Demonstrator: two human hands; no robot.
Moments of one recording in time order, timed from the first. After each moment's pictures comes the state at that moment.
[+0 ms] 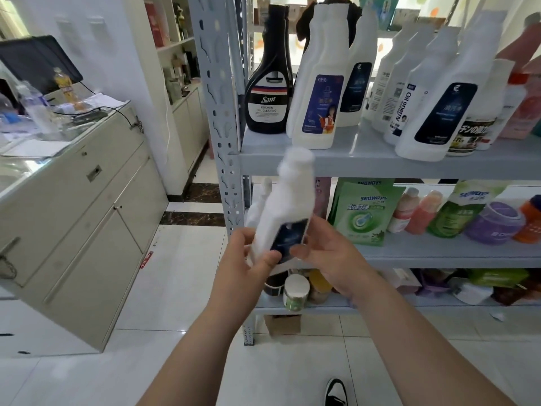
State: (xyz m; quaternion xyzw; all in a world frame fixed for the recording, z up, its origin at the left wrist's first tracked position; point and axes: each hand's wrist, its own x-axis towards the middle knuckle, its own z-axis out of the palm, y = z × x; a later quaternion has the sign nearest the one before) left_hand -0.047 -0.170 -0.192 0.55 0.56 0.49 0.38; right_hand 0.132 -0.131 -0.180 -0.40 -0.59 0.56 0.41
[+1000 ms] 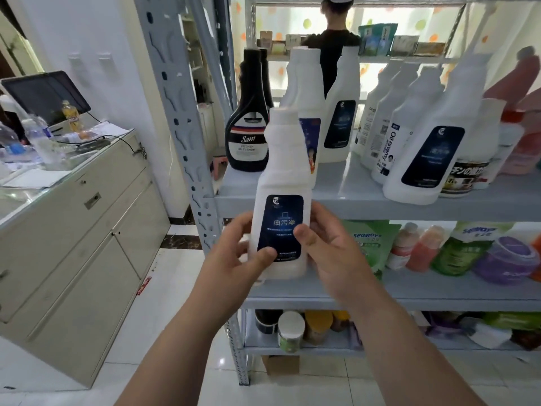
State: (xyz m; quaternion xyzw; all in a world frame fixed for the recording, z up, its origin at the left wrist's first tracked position) left_hand -0.020 -0.106 -0.128 0.61 0.49 0.50 0.38; right_hand 0.162 -0.080 -0.119 -0.34 -0.59 0.52 0.52
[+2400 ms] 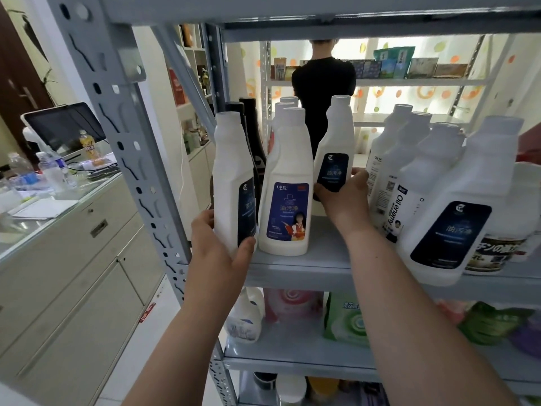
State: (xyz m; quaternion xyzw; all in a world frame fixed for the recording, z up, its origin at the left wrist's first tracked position) left_hand 0.010 0.019 -0.091 0.52 0.65 0.54 0.15; right_hand 0.204 0.160 -0.058 -0.60 -0.55 0.28 0.51
